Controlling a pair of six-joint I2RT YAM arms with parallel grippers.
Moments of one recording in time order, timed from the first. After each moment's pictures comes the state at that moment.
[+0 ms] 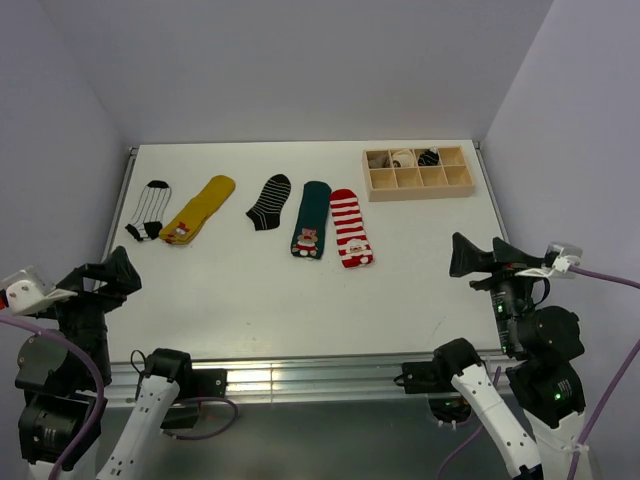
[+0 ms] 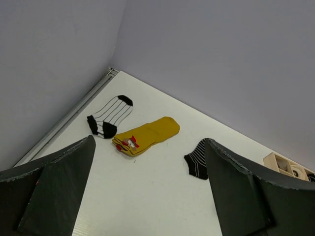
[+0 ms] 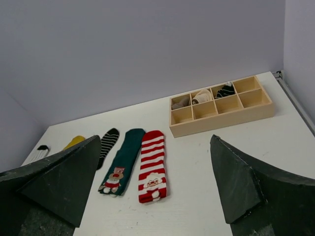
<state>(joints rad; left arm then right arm) -0.20 0.22 1.07 -0.75 -0.51 -0.36 0.36 0.19 0.87 -0.52 0.34 0.31</state>
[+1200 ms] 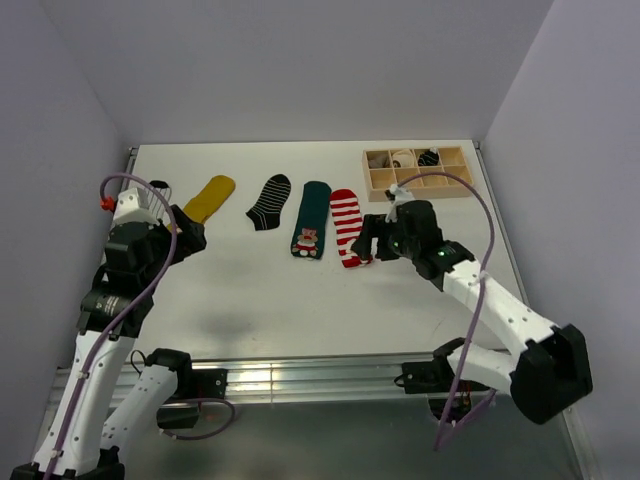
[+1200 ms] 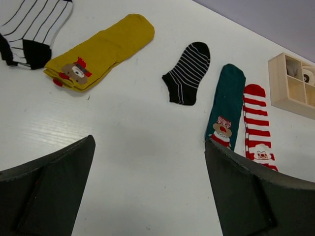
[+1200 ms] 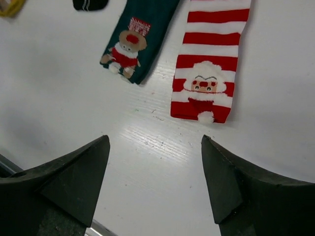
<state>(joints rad) -0.20 0.66 0.90 -0.62 -0.20 -0.49 0.41 1.06 0.75 -0.28 -0.17 0.38</state>
